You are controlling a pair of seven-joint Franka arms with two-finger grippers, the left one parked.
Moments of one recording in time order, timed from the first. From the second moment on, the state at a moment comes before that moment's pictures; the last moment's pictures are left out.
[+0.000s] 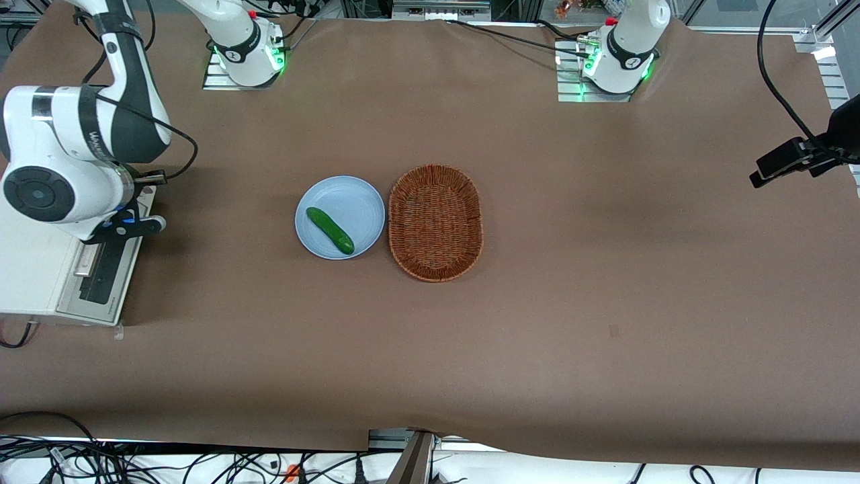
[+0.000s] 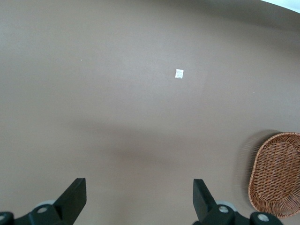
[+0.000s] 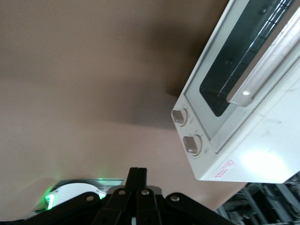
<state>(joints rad) 0.13 0.27 -0.06 -1.73 -0.30 1.48 -0.14</state>
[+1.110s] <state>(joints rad) 0.10 0.39 -0.09 -1.73 -0.59 1.65 -0.34</state>
